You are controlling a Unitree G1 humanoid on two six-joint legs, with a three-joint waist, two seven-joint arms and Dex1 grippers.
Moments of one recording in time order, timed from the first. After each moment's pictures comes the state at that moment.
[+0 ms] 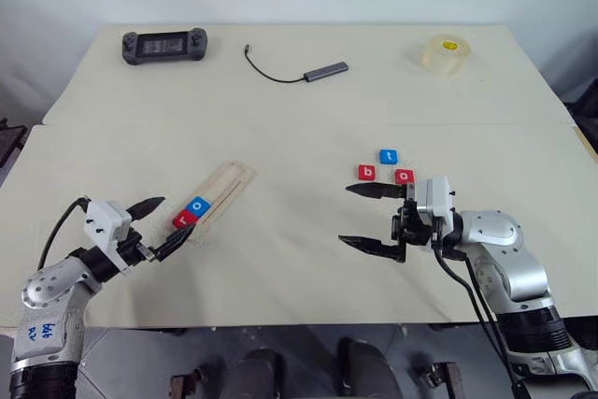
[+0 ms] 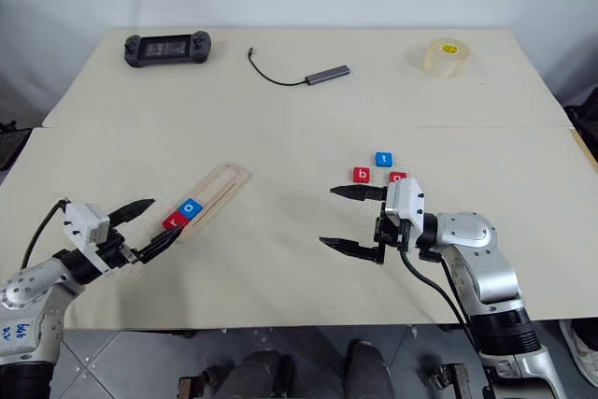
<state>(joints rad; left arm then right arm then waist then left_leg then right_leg) -0.01 0.61 0.34 0.06 -0.41 0.05 -0.82 -0.32 -0.56 0.03 -0.11 0.49 0.07 1.17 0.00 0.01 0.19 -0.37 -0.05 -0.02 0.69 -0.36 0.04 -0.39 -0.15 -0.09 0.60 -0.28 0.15</state>
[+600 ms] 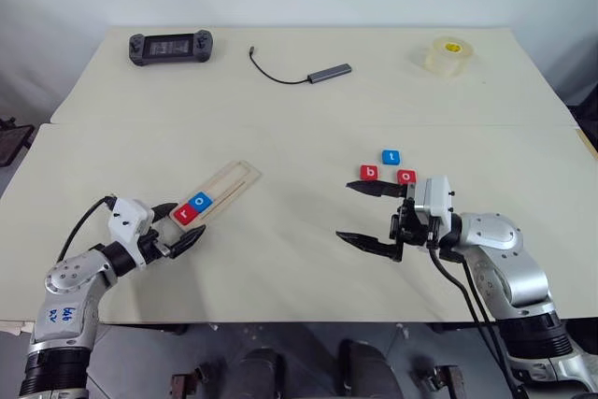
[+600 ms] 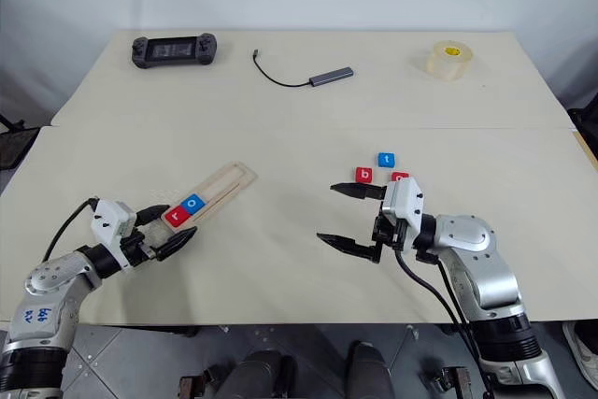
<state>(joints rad) -0.08 0.64 0.26 0.13 -0.34 0.14 -0.80 -0.30 -0.55 0.03 -0.16 0.48 0.09 1.10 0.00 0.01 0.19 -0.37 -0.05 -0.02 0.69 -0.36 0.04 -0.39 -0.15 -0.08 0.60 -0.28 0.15</state>
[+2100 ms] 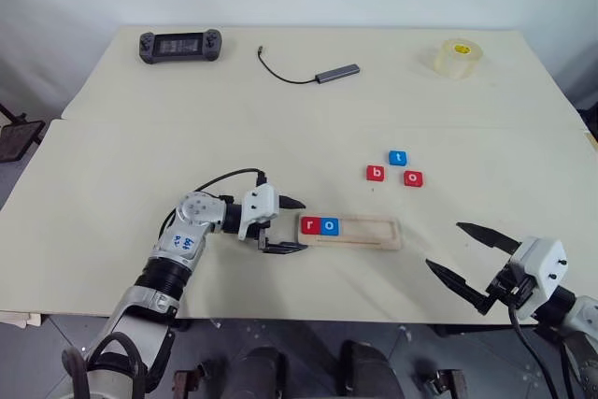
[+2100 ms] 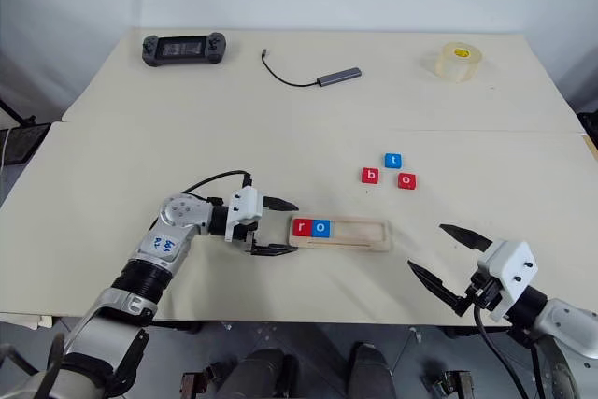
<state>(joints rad) -0.62 0.41 -0.20 0.49 -0.14 -0.17 -1.19 0.36 -0.63 -0.41 -0.37 0.46 0.03 0.90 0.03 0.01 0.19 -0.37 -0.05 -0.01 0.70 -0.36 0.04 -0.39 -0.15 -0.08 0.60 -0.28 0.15</state>
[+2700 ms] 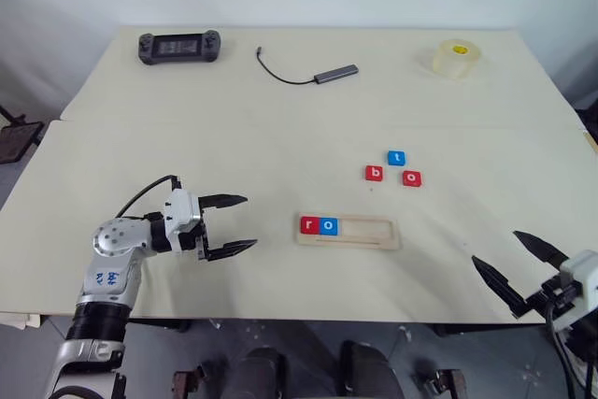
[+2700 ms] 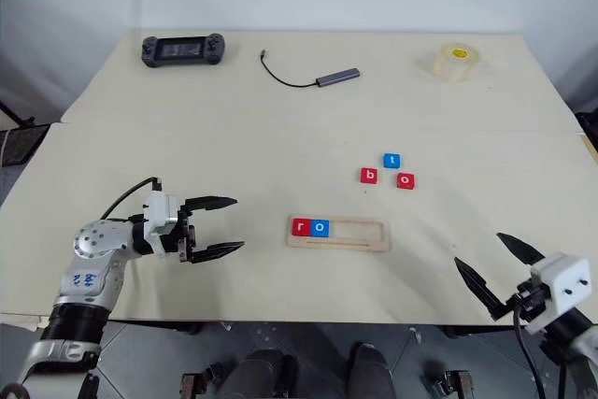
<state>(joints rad) -0.29 0.57 0.08 0.20 -0.39 -0.10 -1.22 0.31 -0.57 -0.52 -0.23 0.49 0.00 0.83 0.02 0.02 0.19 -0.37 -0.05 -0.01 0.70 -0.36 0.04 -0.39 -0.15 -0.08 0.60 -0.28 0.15</state>
